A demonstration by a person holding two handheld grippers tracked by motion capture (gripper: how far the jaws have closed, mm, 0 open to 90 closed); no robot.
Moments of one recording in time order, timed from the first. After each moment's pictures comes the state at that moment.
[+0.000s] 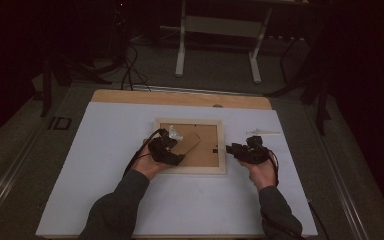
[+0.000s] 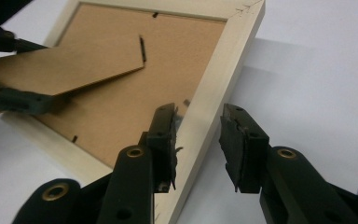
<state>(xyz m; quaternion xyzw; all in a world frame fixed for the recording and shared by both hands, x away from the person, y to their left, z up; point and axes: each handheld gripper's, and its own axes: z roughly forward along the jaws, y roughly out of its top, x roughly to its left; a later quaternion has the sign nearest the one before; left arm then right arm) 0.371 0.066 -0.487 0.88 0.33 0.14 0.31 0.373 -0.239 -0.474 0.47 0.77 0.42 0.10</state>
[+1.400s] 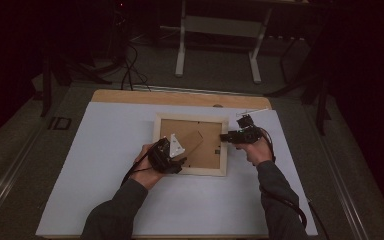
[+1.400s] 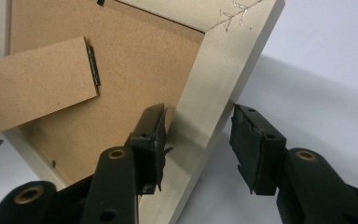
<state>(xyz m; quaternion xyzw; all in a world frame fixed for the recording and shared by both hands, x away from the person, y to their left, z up) 0.330 0.060 -0.479 0.86 0.27 0.26 0.34 0.433 -0.223 -0.455 0.46 0.81 0.36 0.05</state>
